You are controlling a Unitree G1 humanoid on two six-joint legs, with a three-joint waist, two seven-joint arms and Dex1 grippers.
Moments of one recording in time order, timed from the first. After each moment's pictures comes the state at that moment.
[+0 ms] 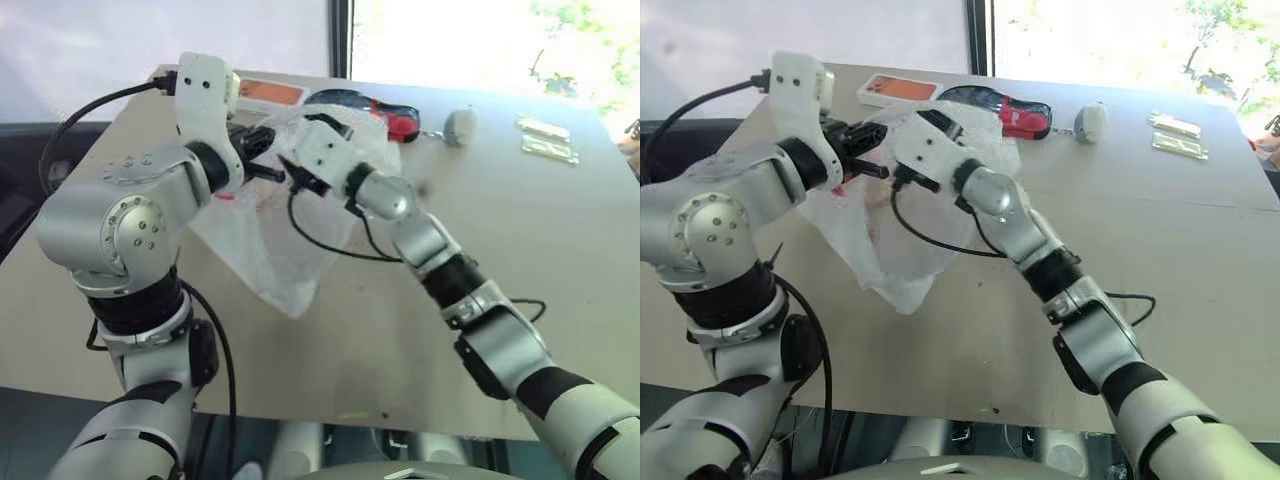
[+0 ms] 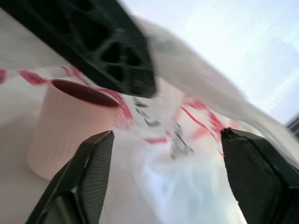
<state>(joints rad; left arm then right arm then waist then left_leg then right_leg) -0.88 0.46 0.29 -0.45 -0.42 1.48 -0.23 -0.92 -0.06 0.36 0.34 -0.20 0.02 0.34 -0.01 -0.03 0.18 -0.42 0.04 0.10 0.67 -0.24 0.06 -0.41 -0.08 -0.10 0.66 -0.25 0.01</state>
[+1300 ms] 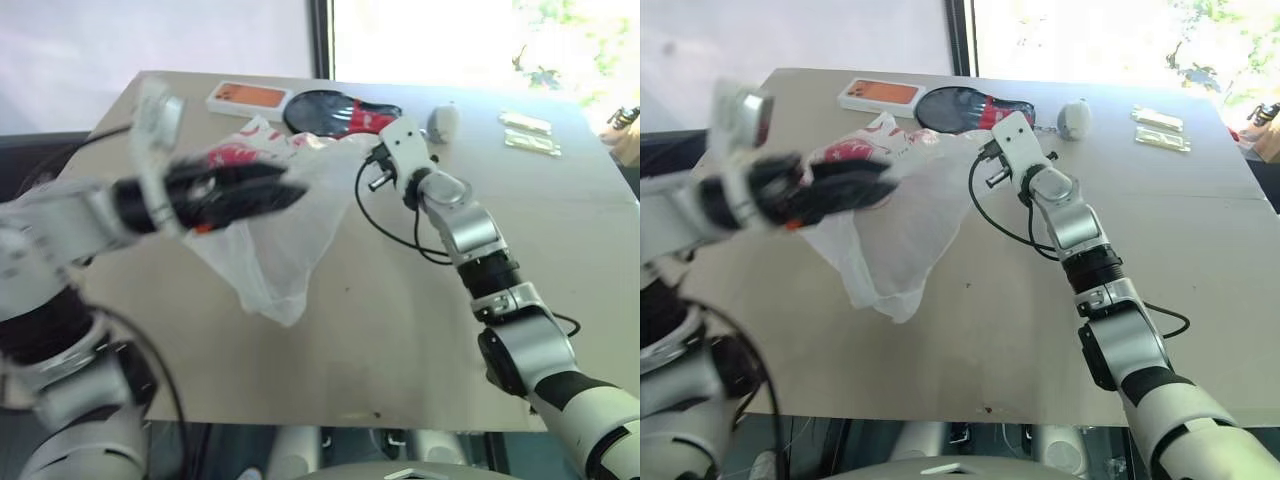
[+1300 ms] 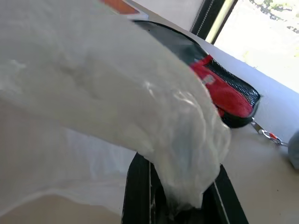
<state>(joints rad) -0.60 0.84 0.57 -0.28 -1.33 1.59 -0.73 -0.95 -0.14 0.15 0.47 -0.05 0.40 0.30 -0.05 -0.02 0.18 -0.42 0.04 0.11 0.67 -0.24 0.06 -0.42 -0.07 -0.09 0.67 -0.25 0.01</state>
